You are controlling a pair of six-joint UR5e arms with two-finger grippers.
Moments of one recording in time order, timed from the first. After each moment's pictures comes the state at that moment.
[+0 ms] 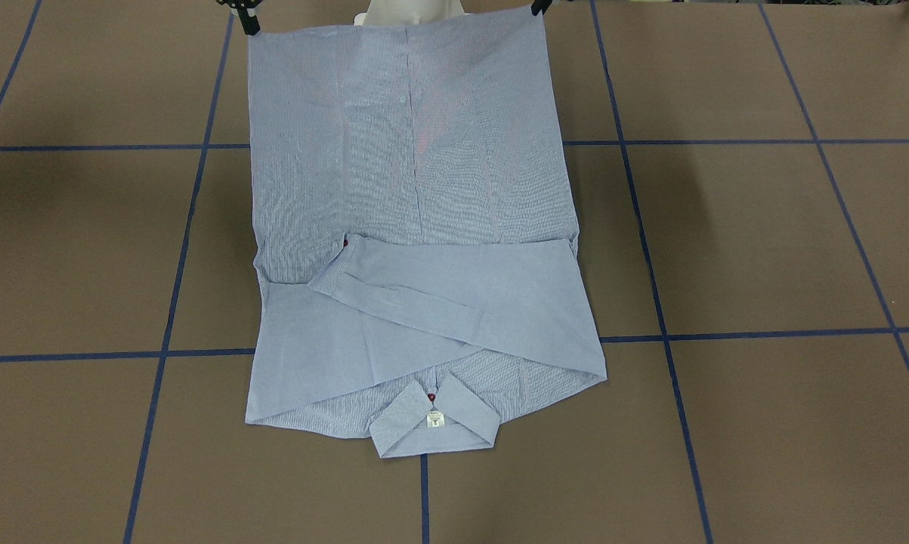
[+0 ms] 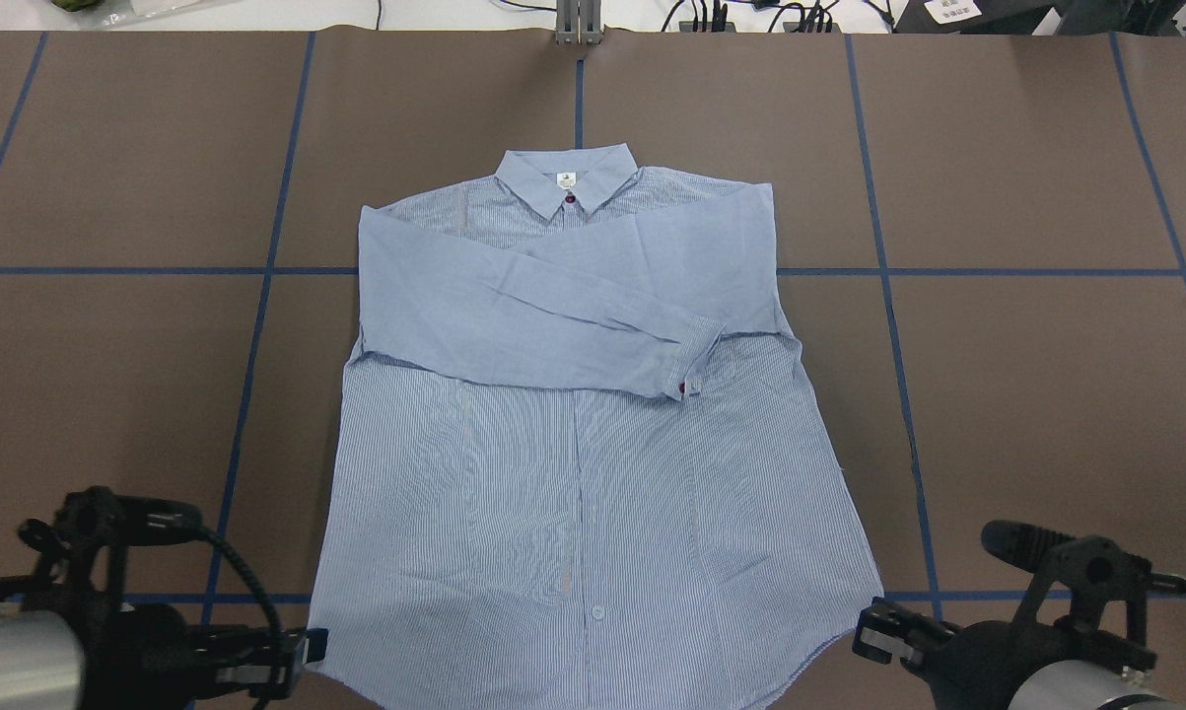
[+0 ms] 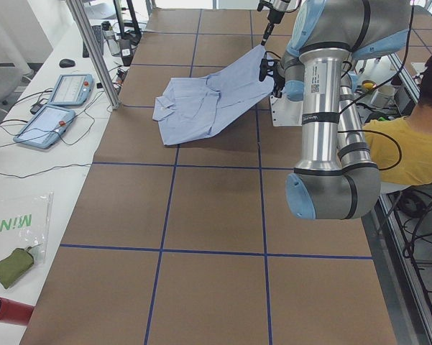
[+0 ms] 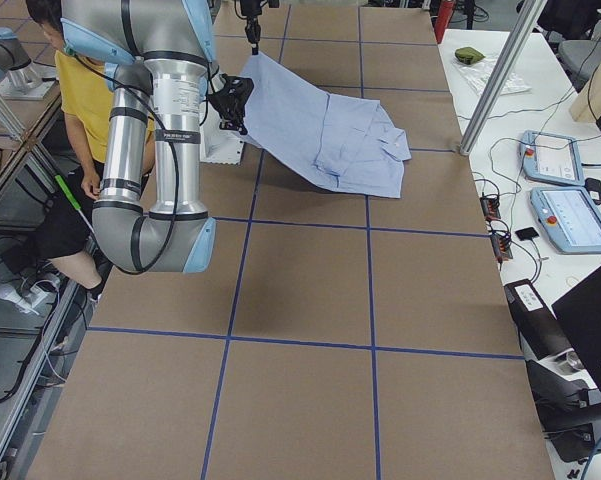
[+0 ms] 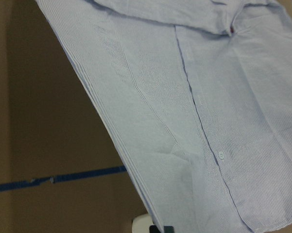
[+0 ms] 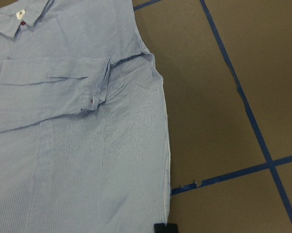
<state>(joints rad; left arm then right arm) -0.12 -1.52 -2.66 -1.76 -1.61 -1.42 -0.06 -1.51 2.75 -1.95 1.23 1.92</state>
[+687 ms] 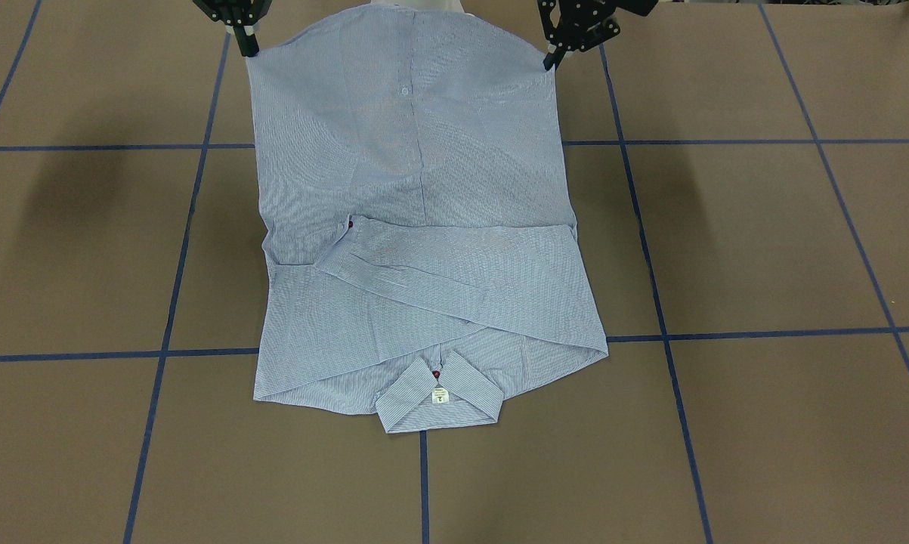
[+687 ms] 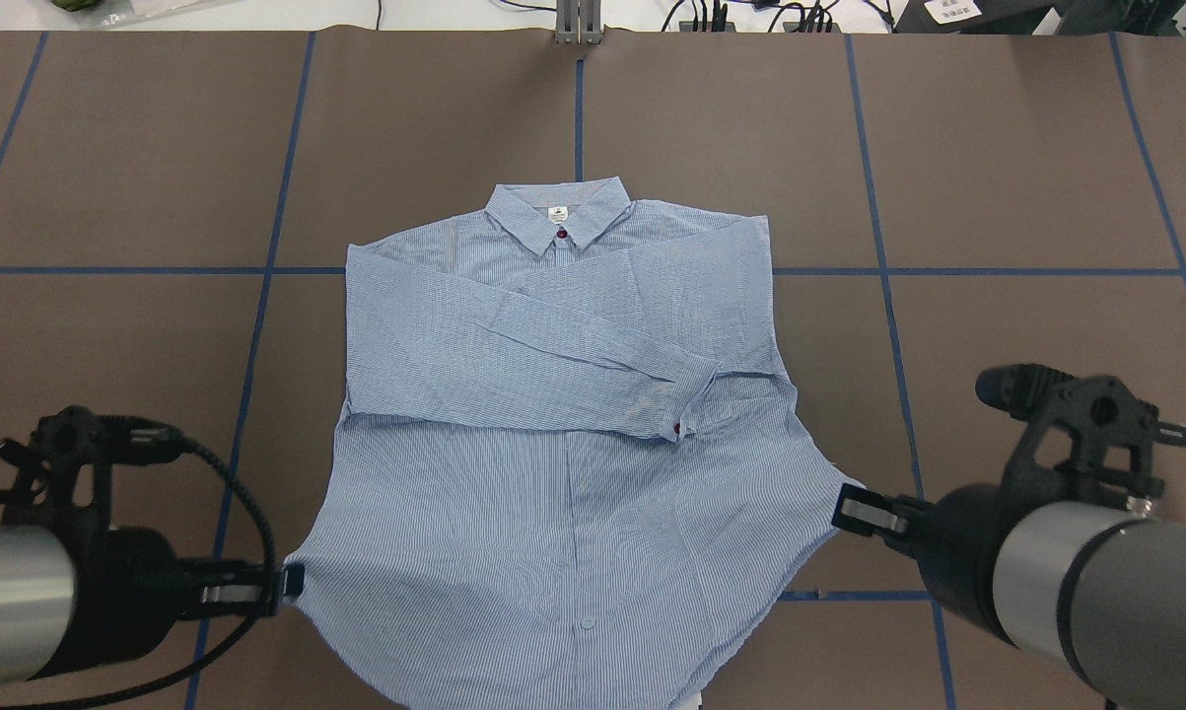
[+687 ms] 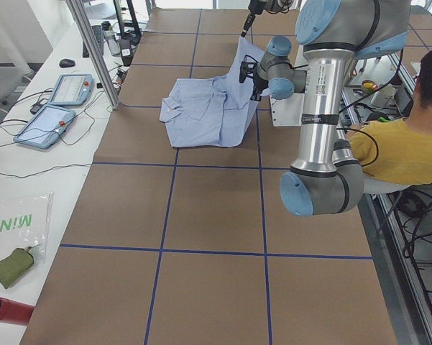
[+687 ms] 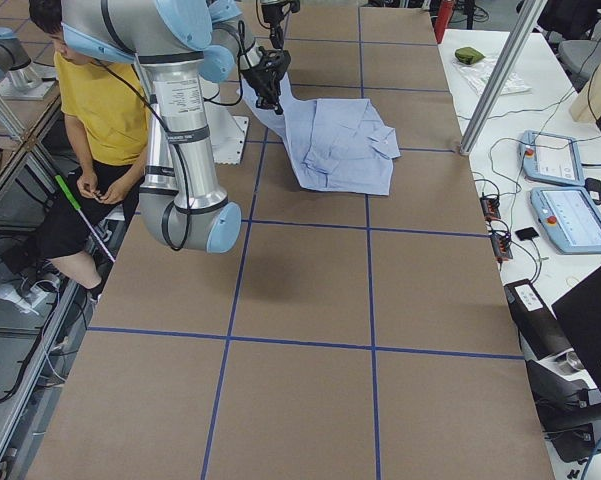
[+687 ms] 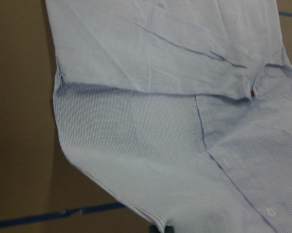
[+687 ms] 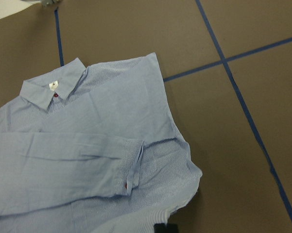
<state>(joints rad) -0.37 -1.71 -2.43 -1.70 -1.66 -1.31 0.32 -1.20 2.61 -2.08 1.40 1.63</state>
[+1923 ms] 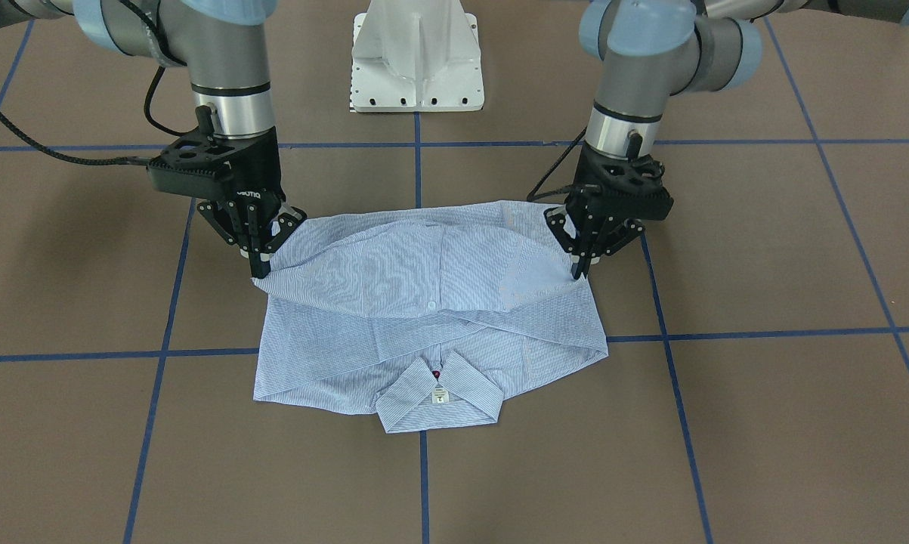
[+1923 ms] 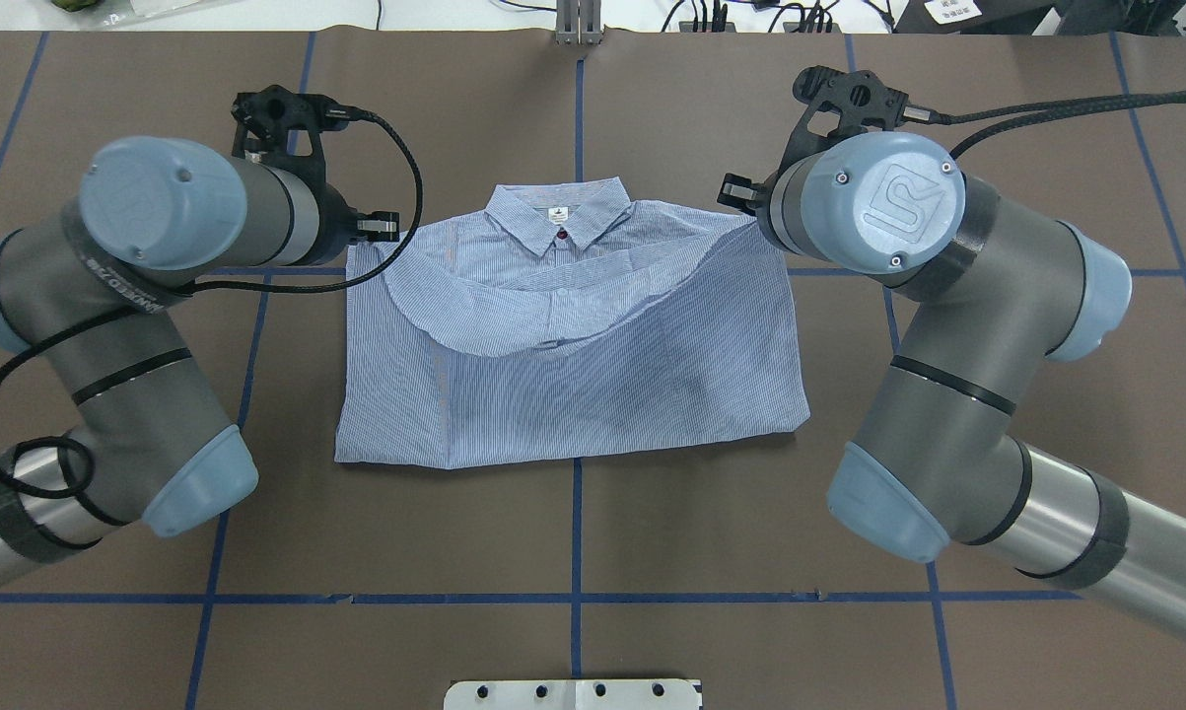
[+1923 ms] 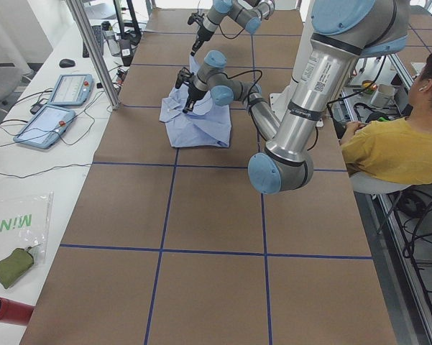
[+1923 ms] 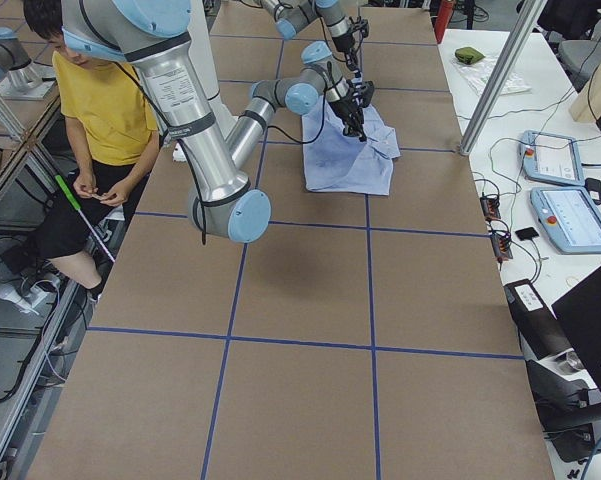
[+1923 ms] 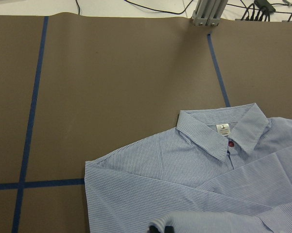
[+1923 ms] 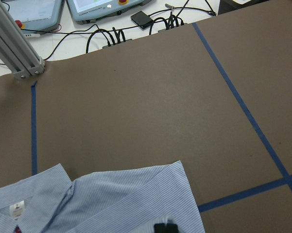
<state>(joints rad) -0.69 -2.05 -1.78 -1.87 -1.62 -1.06 0.65 -1.03 1.89 -1.58 1.47 1.43</state>
